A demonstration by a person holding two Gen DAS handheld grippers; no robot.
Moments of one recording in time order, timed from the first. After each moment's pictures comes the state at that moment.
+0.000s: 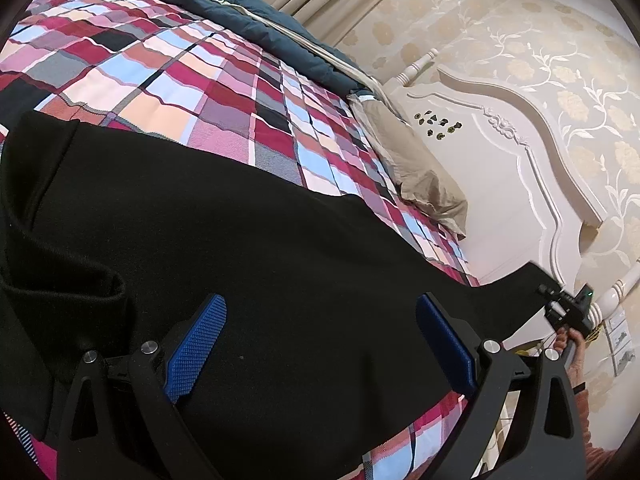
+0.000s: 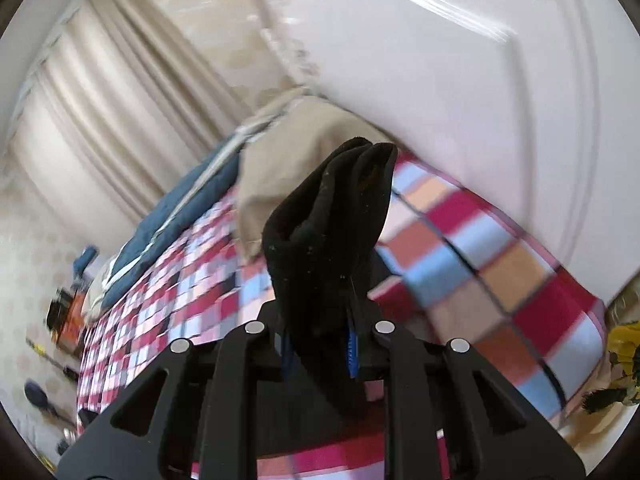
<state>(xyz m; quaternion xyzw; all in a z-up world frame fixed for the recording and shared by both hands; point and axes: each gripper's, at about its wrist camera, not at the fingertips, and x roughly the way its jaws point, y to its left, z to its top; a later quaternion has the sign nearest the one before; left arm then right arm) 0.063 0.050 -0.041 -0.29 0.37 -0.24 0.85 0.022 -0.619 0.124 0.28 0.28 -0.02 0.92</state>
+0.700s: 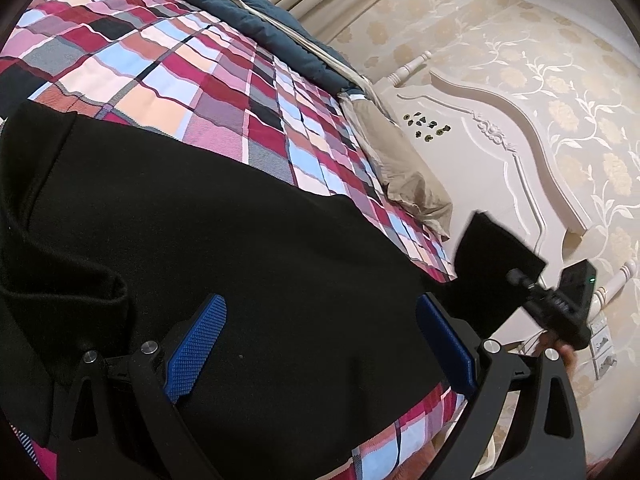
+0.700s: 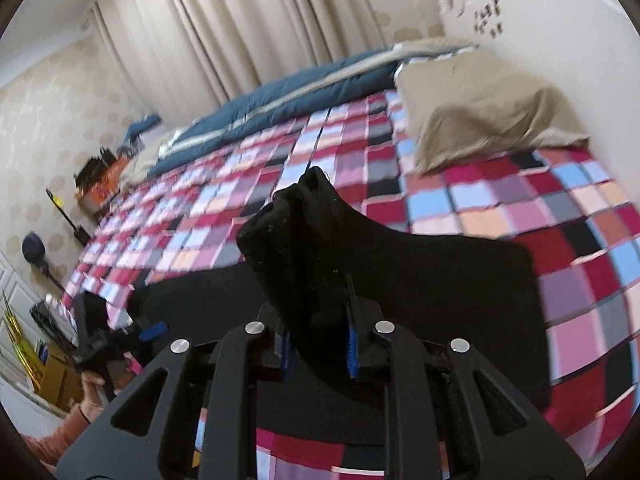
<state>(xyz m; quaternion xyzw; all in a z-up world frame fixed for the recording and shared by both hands) 0.062 0.058 -0.041 -0.31 0.37 -0.27 0.83 0.067 -0.354 0.094 0.12 0.36 0.14 0.91</state>
